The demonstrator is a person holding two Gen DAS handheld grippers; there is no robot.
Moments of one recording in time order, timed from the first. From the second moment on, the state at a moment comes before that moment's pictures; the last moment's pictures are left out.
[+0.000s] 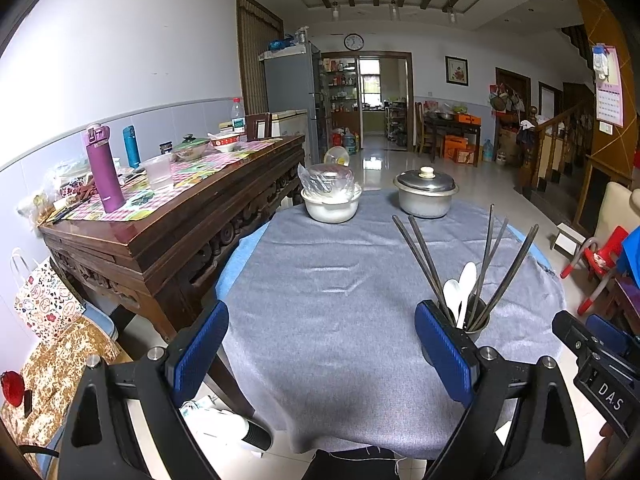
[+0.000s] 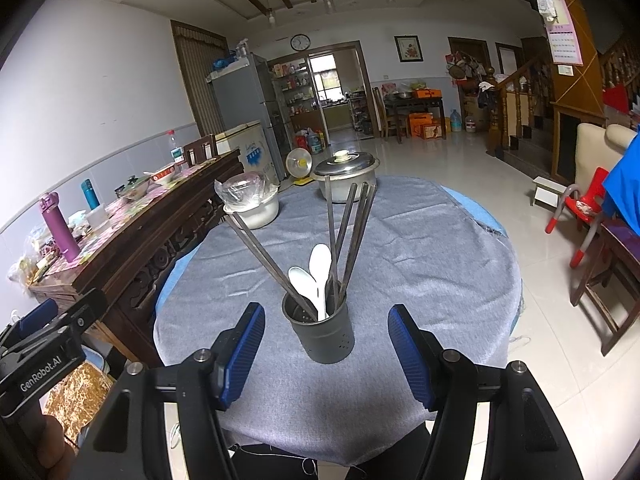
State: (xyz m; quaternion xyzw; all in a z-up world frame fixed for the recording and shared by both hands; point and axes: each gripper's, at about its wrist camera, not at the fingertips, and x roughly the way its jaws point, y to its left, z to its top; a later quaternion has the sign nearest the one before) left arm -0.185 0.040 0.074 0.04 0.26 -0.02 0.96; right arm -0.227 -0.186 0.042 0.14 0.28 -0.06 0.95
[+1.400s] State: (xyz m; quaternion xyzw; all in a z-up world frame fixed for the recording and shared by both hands) left arm -0.184 0.043 0.071 0.03 0.26 -0.02 0.96; right arm -0.229 -0.188 0.043 0.14 0.28 -0.07 0.95
